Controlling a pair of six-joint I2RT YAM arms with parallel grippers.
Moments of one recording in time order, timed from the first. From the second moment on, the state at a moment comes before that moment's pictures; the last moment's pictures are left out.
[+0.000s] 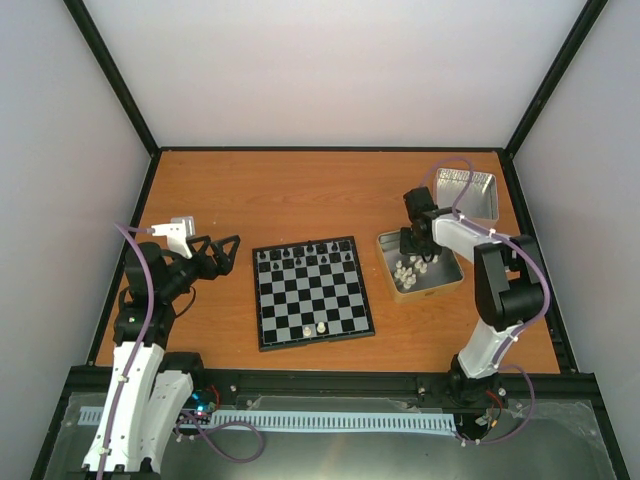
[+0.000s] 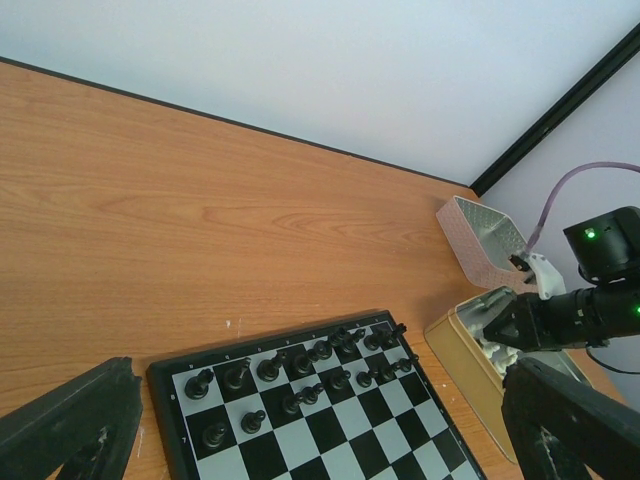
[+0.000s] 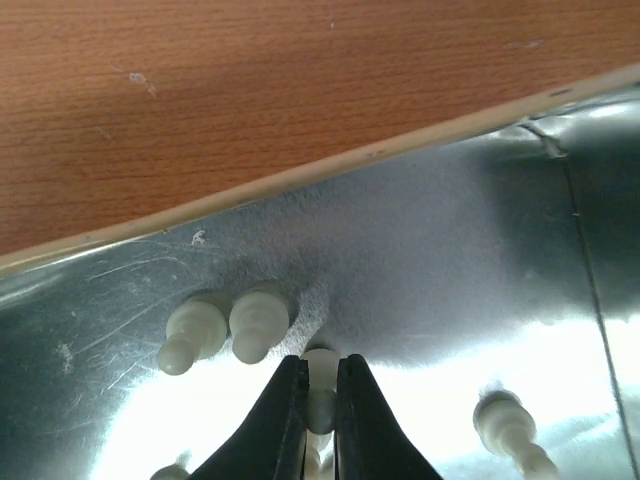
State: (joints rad) left arm 0.00 0.57 0.58 -0.34 0.50 -0.37; right arm 0.25 1.76 1.08 -0.56 0.13 0.30
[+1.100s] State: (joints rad) left arm 0.00 0.53 0.58 -0.33 0.49 -0.37; right arm 0.73 1.47 1.23 -0.77 0.17 0.45
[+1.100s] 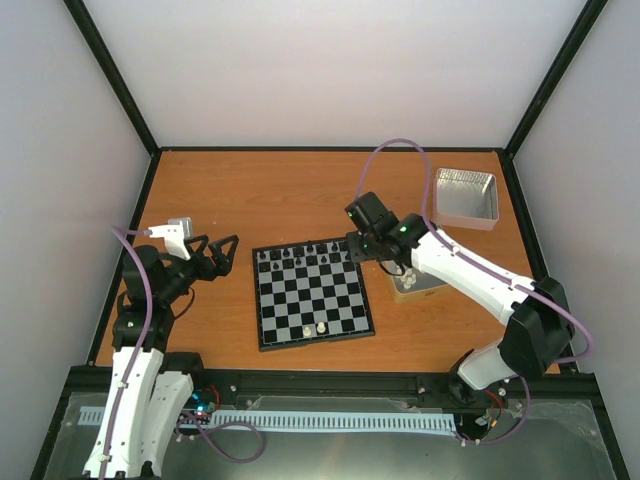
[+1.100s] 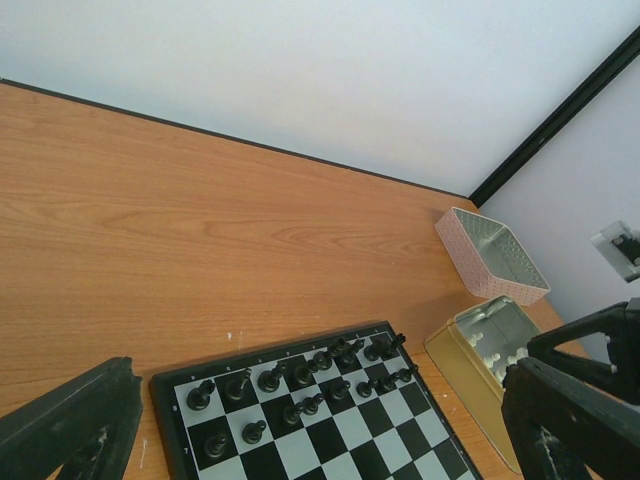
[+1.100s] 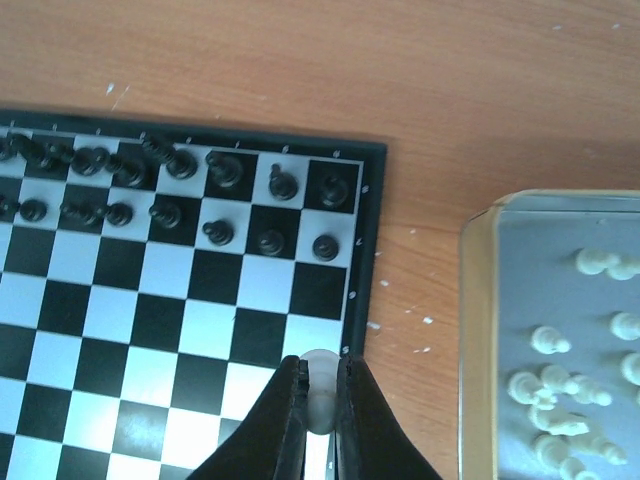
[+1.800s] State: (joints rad) left arm 0.00 0.55 0.58 -0.33 0.49 -0.37; right arm 0.91 1.61 1.03 -0.73 0.13 0.56
